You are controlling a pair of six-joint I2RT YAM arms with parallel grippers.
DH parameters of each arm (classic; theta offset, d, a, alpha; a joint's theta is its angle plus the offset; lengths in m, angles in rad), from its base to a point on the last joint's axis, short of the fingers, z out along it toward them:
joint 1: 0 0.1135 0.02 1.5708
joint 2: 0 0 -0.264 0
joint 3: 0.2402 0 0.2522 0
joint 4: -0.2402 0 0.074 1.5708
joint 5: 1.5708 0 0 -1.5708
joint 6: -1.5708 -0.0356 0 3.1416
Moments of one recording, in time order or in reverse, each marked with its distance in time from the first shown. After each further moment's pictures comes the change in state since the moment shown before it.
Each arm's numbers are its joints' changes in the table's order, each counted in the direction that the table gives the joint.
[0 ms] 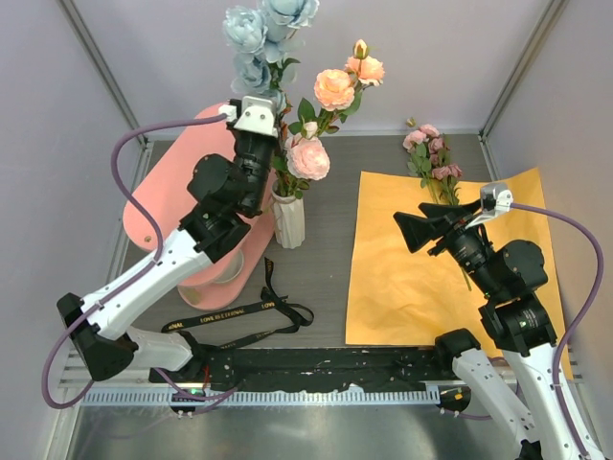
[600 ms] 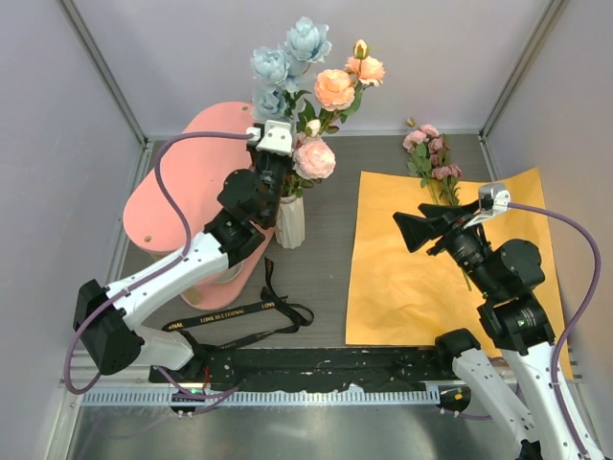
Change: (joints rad) left arm 0.027 -0.052 -0.204 0.139 -0.045 0.021; right arm 0.000 -0.001 -0.013 0.000 0.011 0.000
